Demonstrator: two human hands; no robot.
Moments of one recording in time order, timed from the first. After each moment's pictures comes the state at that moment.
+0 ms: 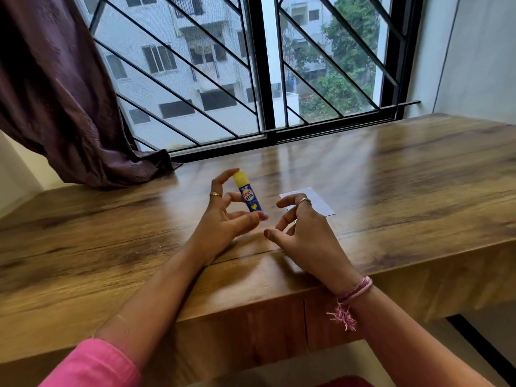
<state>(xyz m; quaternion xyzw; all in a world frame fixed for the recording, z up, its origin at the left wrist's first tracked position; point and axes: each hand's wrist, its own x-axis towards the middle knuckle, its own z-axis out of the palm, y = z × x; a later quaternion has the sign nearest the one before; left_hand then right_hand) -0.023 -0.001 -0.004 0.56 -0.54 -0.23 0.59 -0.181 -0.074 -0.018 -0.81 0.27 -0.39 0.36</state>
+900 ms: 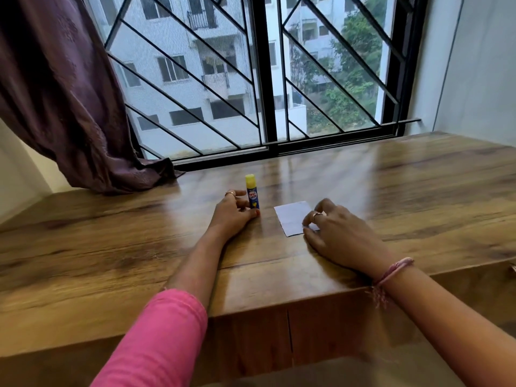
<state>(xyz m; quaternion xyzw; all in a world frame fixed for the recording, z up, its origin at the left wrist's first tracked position) 0.001 -0.073 -0.009 0.77 -0.44 -0.08 0.45 -0.231 -0.140 -0.005 -0.93 0.30 -0.19 0.04</state>
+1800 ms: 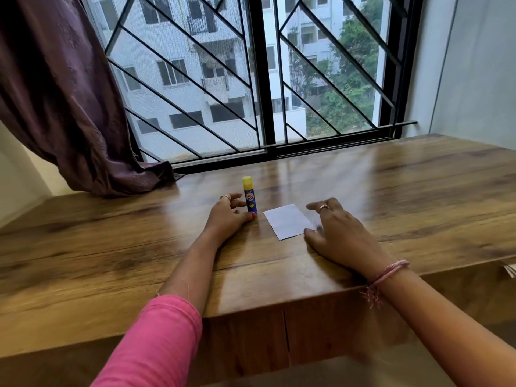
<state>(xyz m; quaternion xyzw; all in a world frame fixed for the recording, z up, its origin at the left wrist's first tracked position) 0.003 -0.068 -0.010 0.76 -0.42 -0.13 0.47 -0.234 -0.148 -0.012 -0.91 0.31 -0.24 0.11</state>
